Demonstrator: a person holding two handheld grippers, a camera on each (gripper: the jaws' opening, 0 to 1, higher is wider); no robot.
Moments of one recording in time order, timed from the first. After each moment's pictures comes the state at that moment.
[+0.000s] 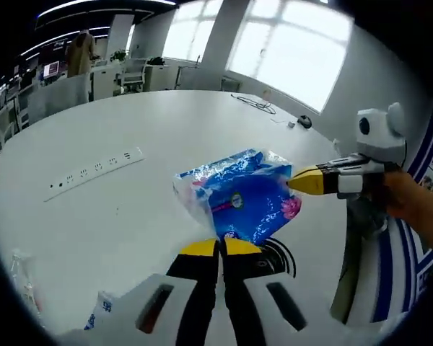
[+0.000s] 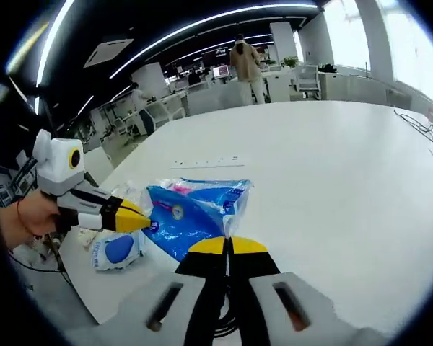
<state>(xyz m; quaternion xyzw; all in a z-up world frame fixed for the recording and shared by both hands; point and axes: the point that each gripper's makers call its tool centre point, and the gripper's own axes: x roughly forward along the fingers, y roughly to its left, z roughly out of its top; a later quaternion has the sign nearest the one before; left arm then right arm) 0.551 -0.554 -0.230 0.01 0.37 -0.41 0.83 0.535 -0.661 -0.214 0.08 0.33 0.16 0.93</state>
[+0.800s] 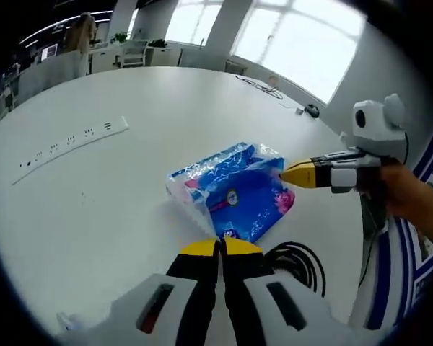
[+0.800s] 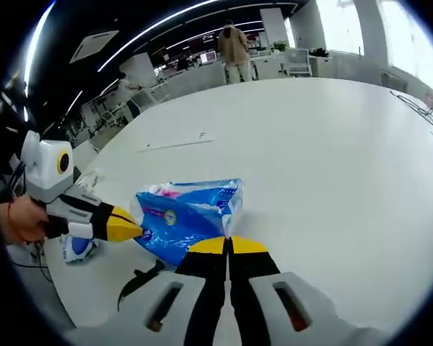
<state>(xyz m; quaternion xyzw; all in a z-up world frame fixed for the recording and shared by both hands) 0.573 -0.589 -0.309 0.00 0.41 -0.41 0.82 0.573 -0.698 -0.292 0.08 0.37 0.15 0.91</state>
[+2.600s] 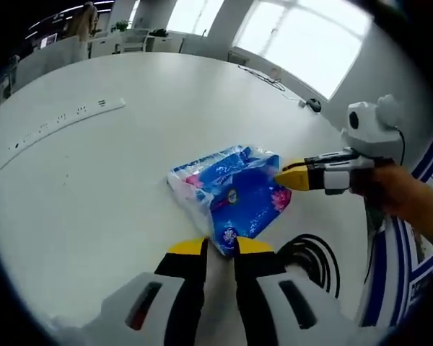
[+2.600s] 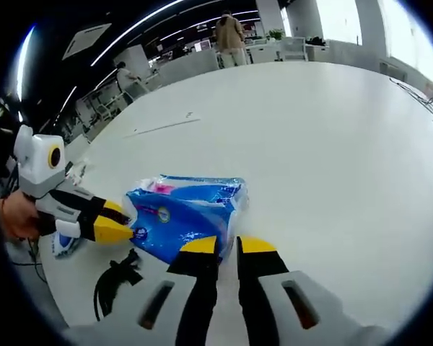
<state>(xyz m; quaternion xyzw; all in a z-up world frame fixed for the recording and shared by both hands) 0.571 -0.594 -0.339 -0.01 0.43 -0.41 0.80 0.573 -0.708 -0.332 0.08 0.40 0.14 0.90</state>
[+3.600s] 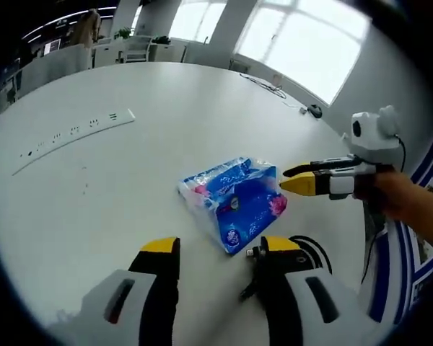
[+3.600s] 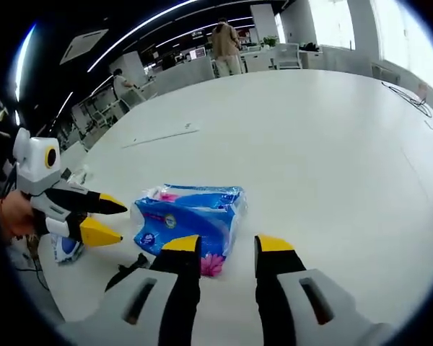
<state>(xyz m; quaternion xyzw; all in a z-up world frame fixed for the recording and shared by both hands) 0.575 -0.575 -0.311 -0.01 0.41 -0.40 0.82 0.566 -0.710 -0.308 0.08 0.38 0.12 0.92</state>
